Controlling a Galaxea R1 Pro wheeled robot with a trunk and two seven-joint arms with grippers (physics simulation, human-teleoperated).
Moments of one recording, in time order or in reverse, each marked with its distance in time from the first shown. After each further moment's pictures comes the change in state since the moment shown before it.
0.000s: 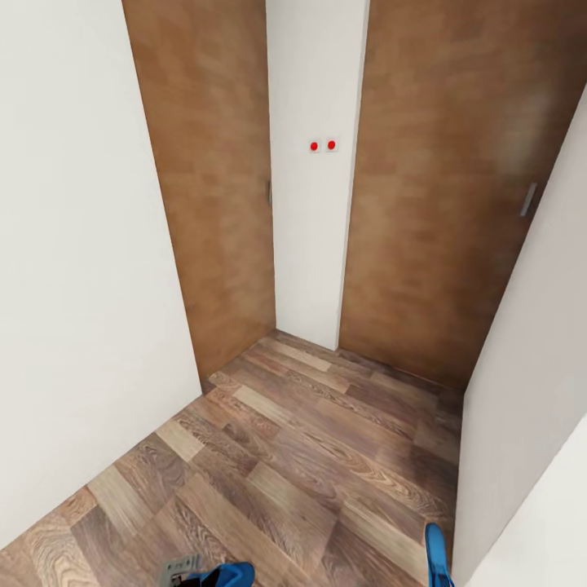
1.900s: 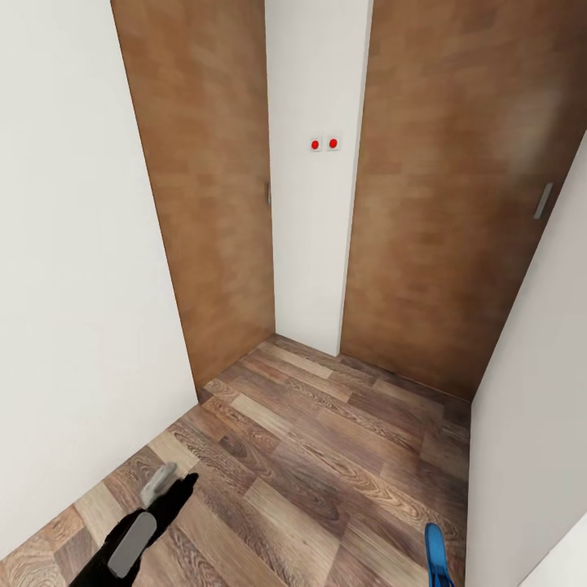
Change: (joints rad) left arm -0.085 0.015 0.035 -0.408 0.624 0.384 0.464; right arm 0.000 0.000 0.000 0.000 0.005 0.000 0.000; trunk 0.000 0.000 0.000
